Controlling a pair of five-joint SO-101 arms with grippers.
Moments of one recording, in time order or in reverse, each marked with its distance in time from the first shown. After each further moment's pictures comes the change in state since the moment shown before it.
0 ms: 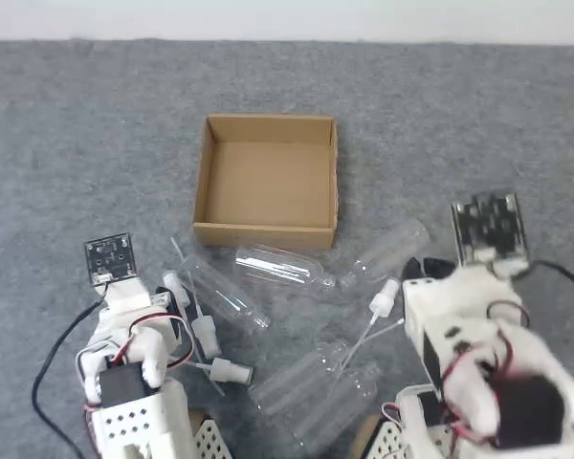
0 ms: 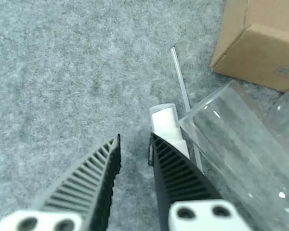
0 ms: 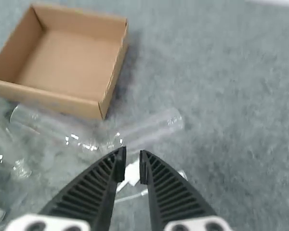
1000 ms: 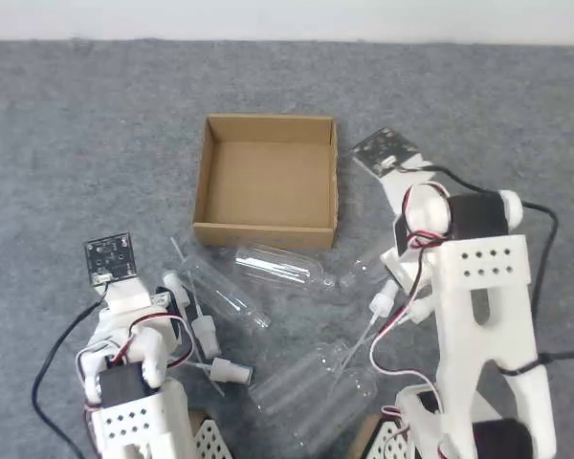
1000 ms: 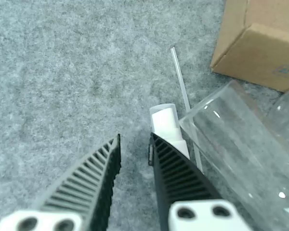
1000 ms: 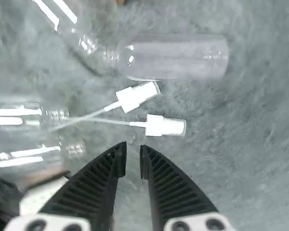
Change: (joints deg) left arm 0.0 0.0 0.0 0.0 0.0; right arm 0.1 42.1 -12.9 6.7 29.4
